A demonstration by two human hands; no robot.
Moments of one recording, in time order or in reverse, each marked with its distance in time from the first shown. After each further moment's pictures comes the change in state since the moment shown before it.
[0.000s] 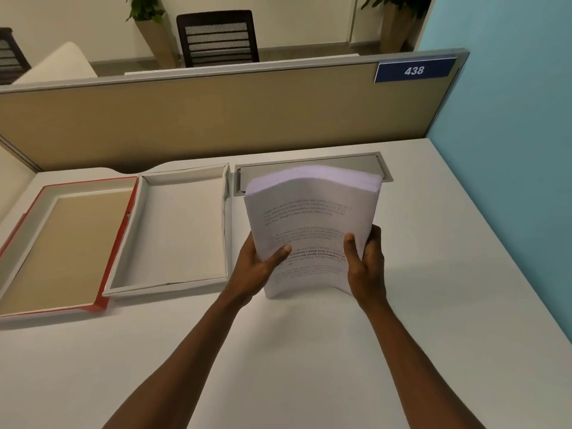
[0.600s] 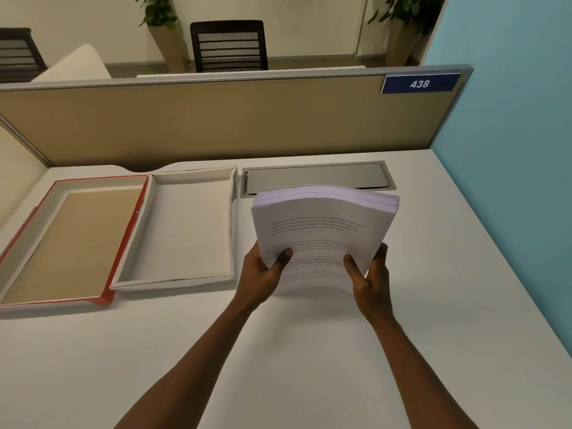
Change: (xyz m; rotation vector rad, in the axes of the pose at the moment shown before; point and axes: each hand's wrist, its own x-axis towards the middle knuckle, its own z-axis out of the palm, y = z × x) left_hand -0.015 -0.016 0.003 0.133 0.095 0.064; right_hand -0.018 0.014 -0.010 -0.034 -0.043 -0.044
